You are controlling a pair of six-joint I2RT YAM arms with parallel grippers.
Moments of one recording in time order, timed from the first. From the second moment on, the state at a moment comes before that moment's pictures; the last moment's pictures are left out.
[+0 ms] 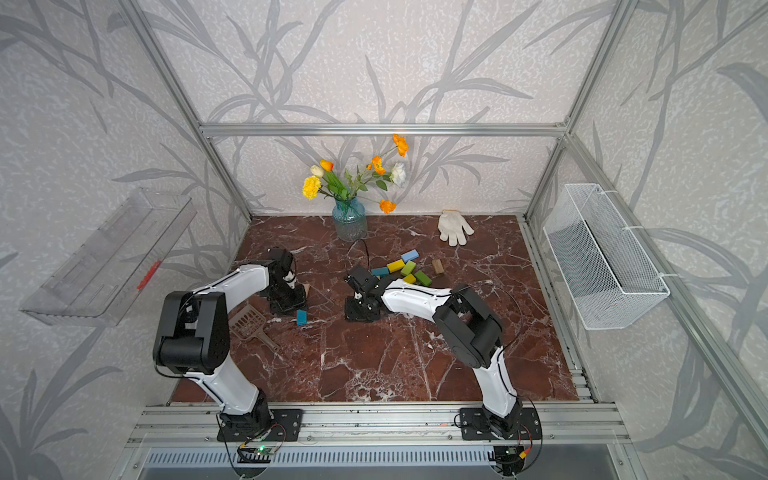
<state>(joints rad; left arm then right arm) -0.04 1.73 1.07 -0.83 0.14 -0.34 0.87 2.03 1.43 -0.45 -0.27 0.81</state>
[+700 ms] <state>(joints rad) -0.04 1.77 1.08 -0.83 0.12 -0.32 0.86 1.98 1.34 -0.32 -0.35 0.86</state>
